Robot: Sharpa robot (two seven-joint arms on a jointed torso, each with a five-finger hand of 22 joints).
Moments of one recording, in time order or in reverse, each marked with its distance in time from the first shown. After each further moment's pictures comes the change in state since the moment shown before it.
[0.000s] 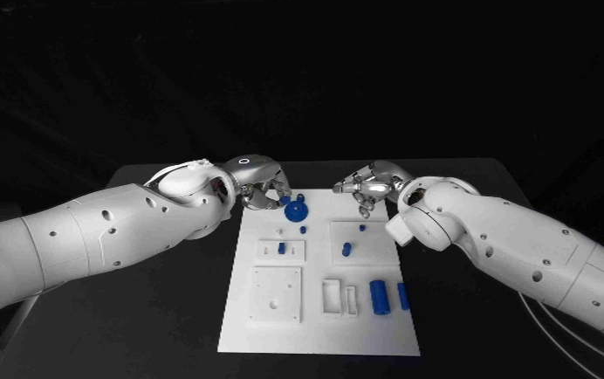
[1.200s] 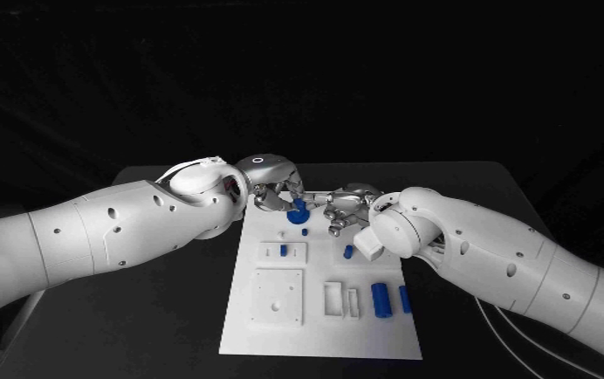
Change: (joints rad) left arm 0.022 0.008 0.001 0.064 0.005 0.030 -0.031; left_hand 0.001 -0.001 0.000 0.000 -0.004 -0.001 0.000 0.004 0.000 0.004 -0.004 0.000 0.000 0.003 -0.003 -0.006 0.004 0.000 0.000 0.000 0.004 -0.001; right arm 0.009 0.100 -0.041 -0.001 0.313 -0.045 -0.120; right_hand 0.021 0.011 -0.182 0.118 -0.202 -0.004 -0.002 0.000 0.002 0.017 0.007 0.018 0.050 0.009 0.005 0.018 0.062 0.000 0.000 0.000 0.047 0.029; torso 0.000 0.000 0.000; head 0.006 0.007
